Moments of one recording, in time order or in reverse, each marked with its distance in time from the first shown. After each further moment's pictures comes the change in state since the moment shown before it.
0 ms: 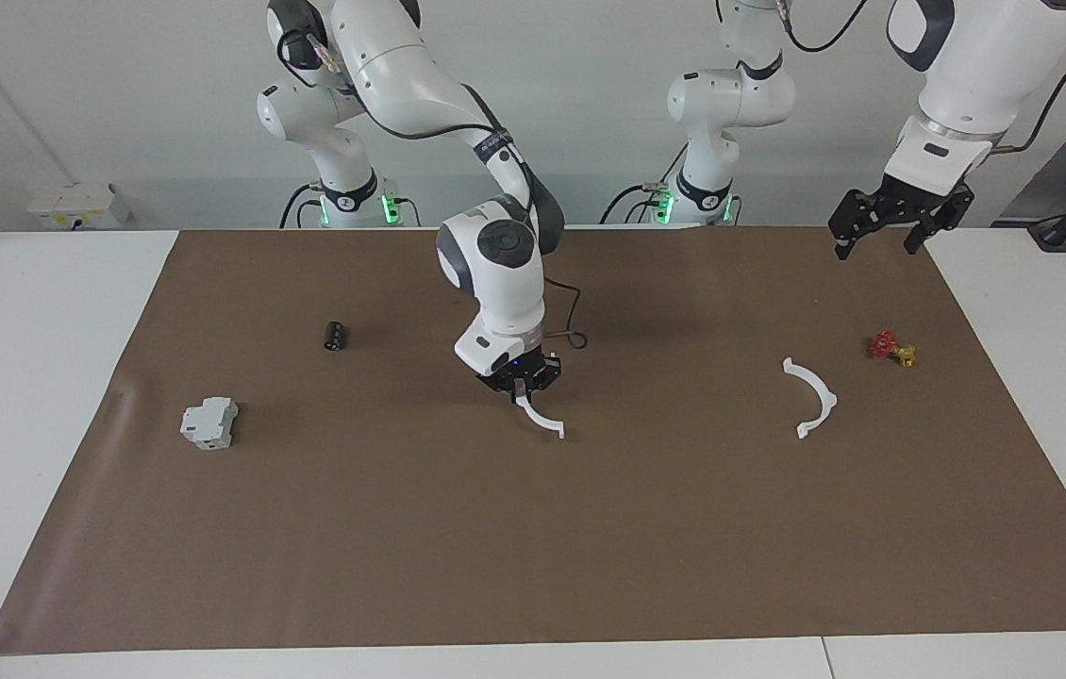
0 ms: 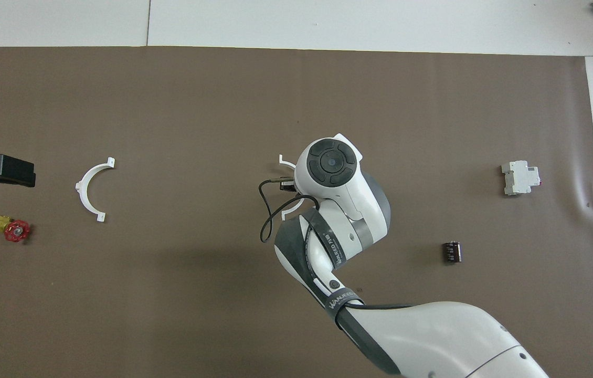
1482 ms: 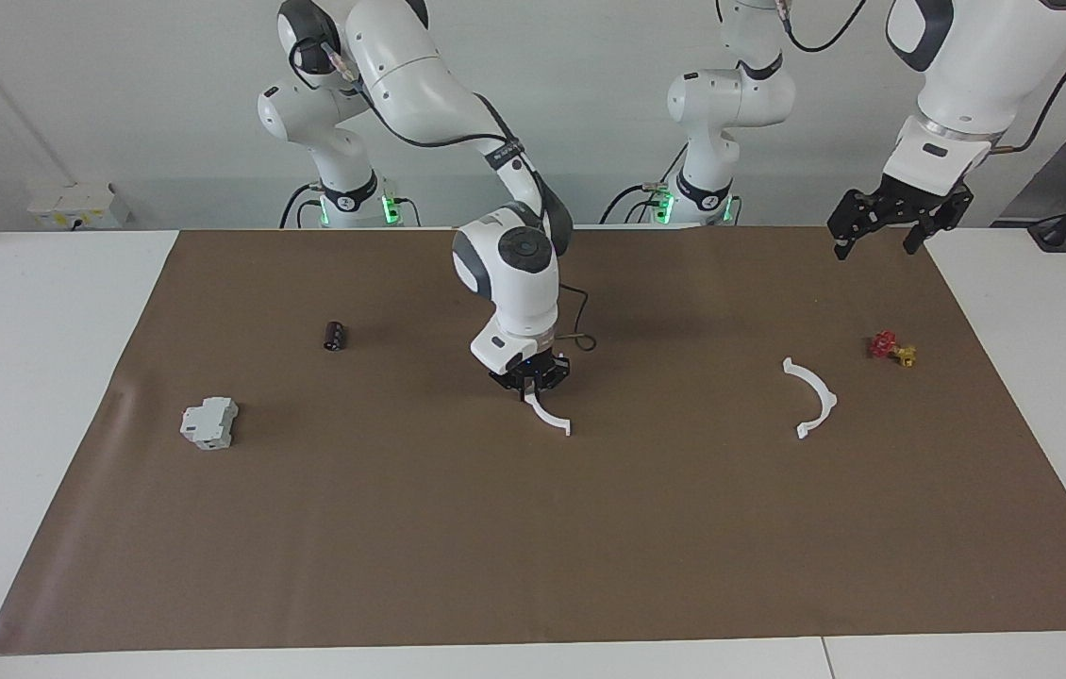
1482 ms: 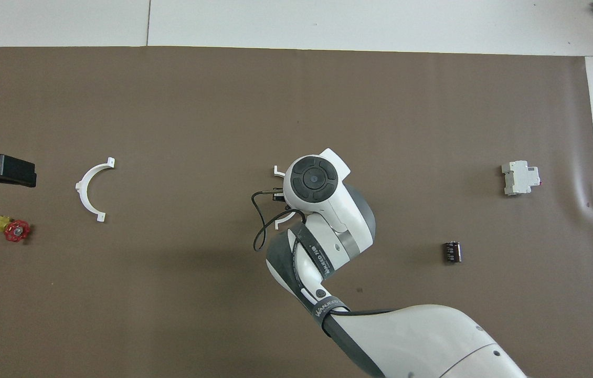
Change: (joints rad) left arm 0.000 0.000 -0.002 -0.001 0.000 0.000 0.000; right arm 0.036 0.024 0.000 -0.034 -0.010 0.041 0.072
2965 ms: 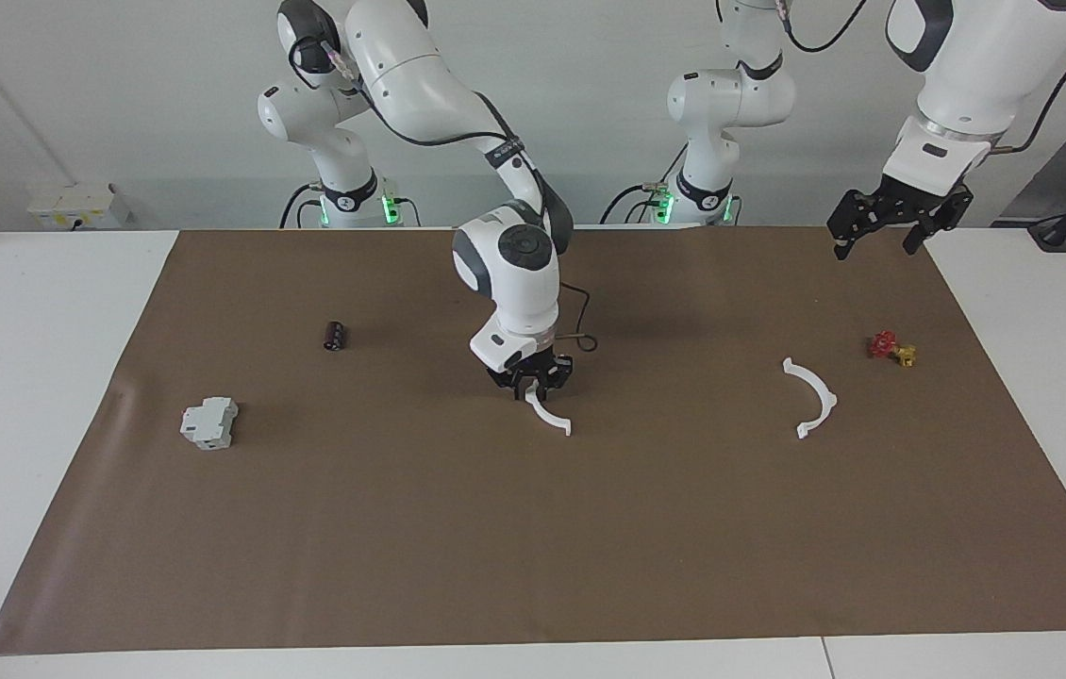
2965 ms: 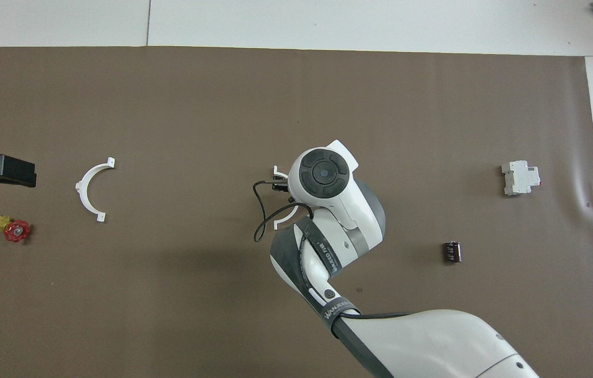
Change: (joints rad) left arm 0.000 -0.002 -0.001 0.000 0.000 0.000 0.000; right arm -0.007 -0.056 -0.023 0.012 0.000 0.000 0.035
